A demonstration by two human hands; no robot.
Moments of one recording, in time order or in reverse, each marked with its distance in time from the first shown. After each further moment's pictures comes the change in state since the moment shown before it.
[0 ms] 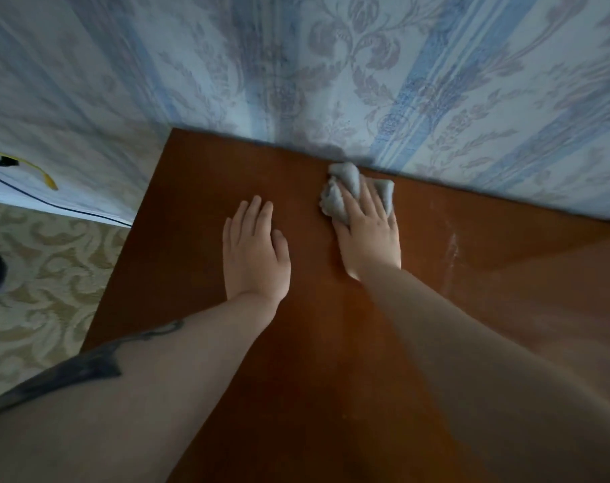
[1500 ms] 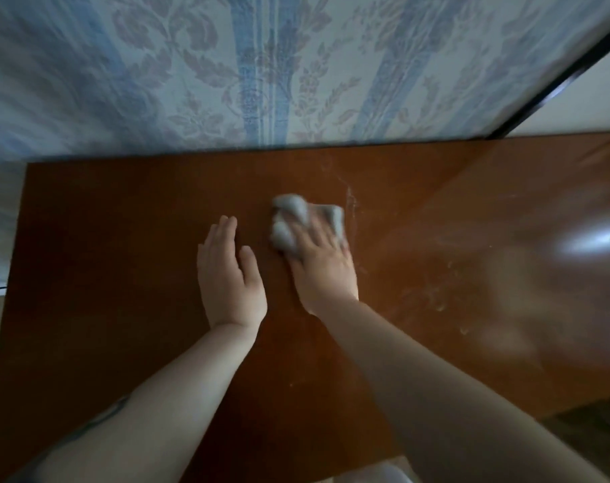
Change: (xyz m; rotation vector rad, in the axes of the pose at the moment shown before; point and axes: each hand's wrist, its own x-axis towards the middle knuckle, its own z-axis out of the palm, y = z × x) left_hand -0.058 0.057 0.022 -0.353 -0.038 0.138; right_hand -0.098 0.049 -0.006 0.058 -0.008 0.120
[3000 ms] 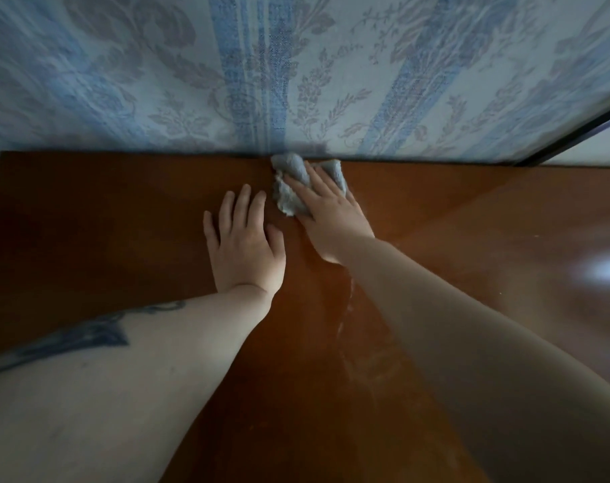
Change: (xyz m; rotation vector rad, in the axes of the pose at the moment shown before) left_hand 0.054 0.038 0.058 0.488 -0.099 0.030; right_hand 0.111 0.038 -0.051 -0.075 -0.168 -0.143
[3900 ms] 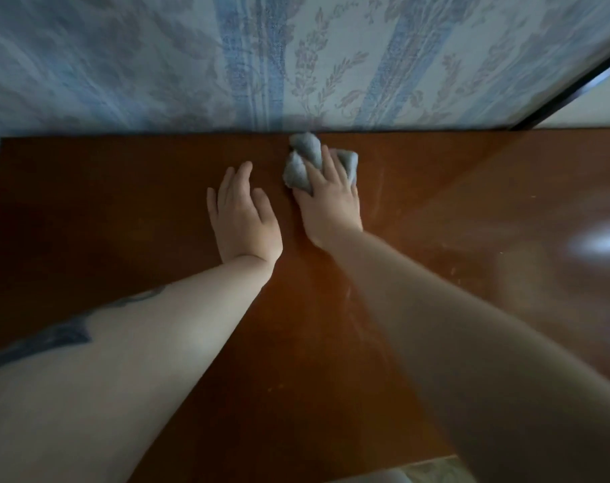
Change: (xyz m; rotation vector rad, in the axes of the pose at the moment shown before) left_hand -0.001 -0.005 -0.008 -0.439 0.110 -0.093; right_hand -0.024 -0.026 0.021 0.201 0.198 0.222
